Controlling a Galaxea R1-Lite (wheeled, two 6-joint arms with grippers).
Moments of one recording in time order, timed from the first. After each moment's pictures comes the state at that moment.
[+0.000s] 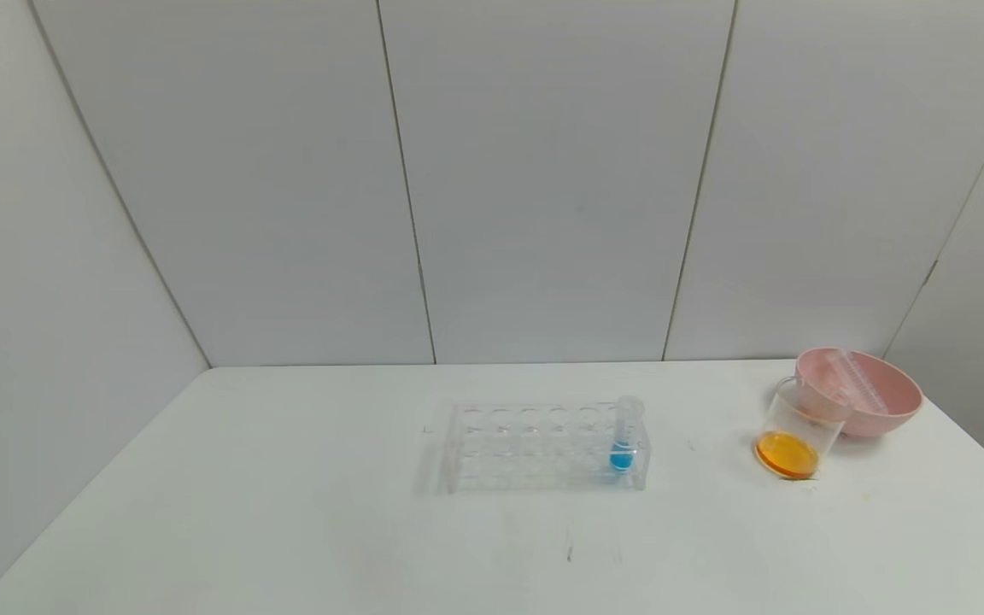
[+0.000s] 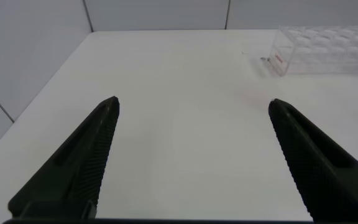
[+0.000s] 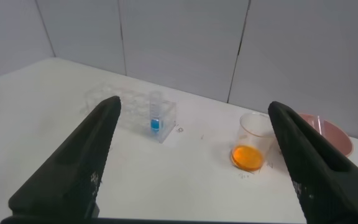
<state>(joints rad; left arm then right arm) 0.00 0.00 0.00 0.02 0.00 -0.02 -0.11 0.55 -0.36 -0.30 0.53 0.03</state>
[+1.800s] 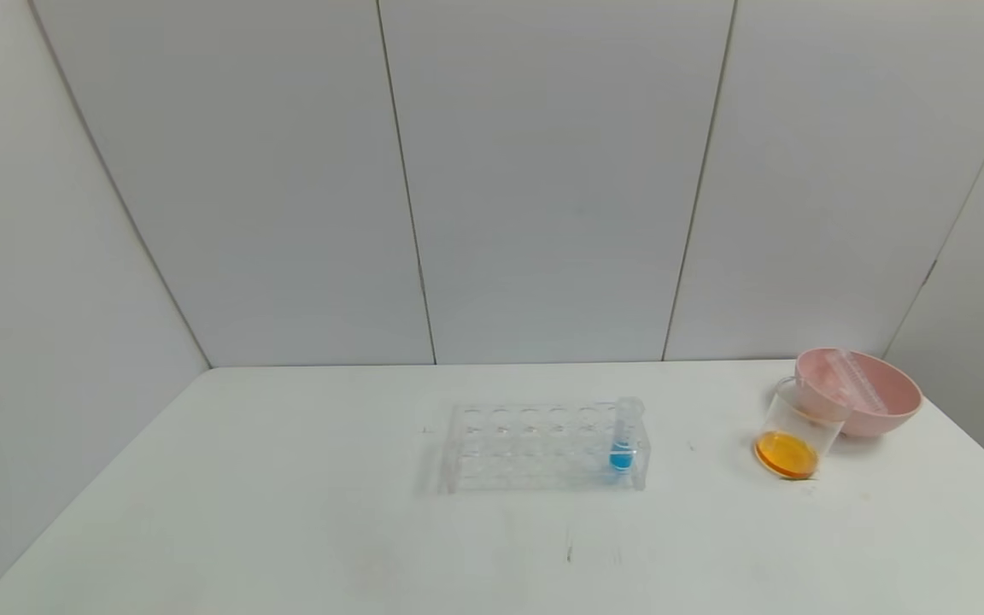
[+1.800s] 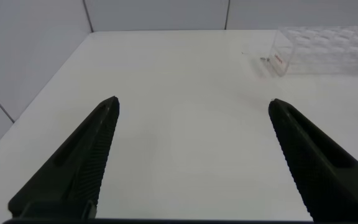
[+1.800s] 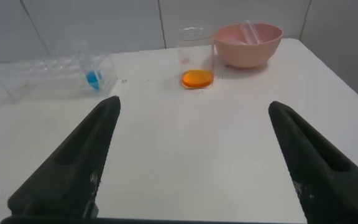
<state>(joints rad) 0.00 0.00 0.00 0.02 0.00 -0.02 0.01 0.00 -0.01 -0.04 0.05 0.15</state>
